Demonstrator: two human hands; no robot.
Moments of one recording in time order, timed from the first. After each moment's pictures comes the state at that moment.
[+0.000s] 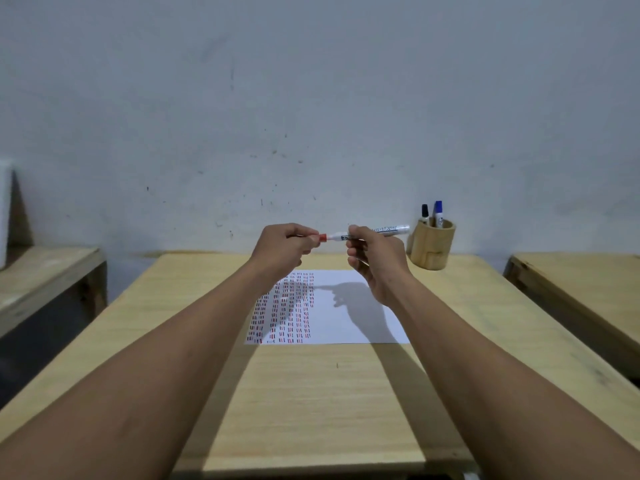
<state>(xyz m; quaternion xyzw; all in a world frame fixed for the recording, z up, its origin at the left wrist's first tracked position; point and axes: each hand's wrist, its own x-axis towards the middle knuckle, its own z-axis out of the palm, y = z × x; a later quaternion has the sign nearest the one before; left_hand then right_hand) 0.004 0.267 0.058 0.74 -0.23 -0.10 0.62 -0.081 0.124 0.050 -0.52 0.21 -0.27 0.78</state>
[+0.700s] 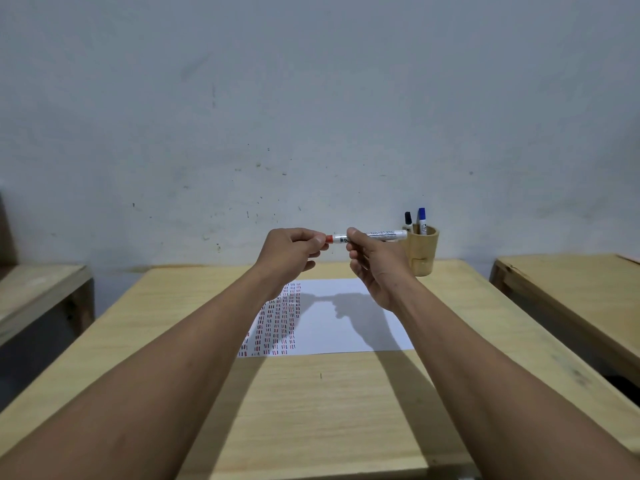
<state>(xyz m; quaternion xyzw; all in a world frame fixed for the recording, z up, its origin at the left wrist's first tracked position) -0.019 0.239 0.069 0.71 -0.25 -0.12 0.65 -0.104 0.100 0.055 -0.50 0.18 -0.25 0.81</state>
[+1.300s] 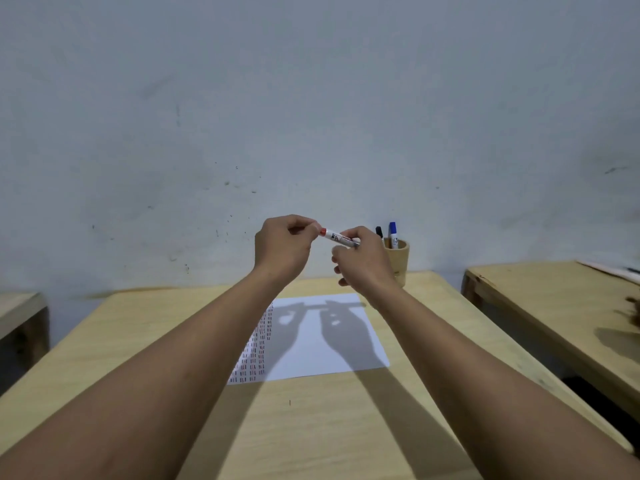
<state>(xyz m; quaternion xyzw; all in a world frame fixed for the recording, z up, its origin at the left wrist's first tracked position) -0.039 0.197 0.101 0.75 -0.28 0.06 0.60 -0.111 0.087 0.080 -0.76 0.25 -0.32 0.51</state>
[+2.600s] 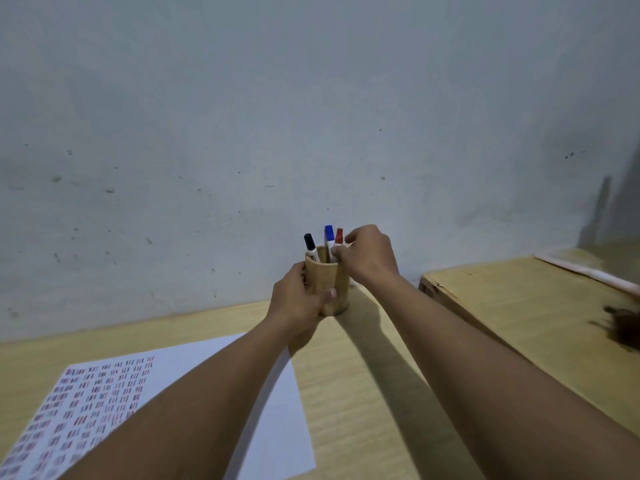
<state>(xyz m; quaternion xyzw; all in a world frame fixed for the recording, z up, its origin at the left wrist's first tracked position) 0.003 -0.019 -0.010 0.77 -0.35 -0.10 0.52 -0.070 -0.134 0.047 -0.83 0.36 -0.32 0.29</state>
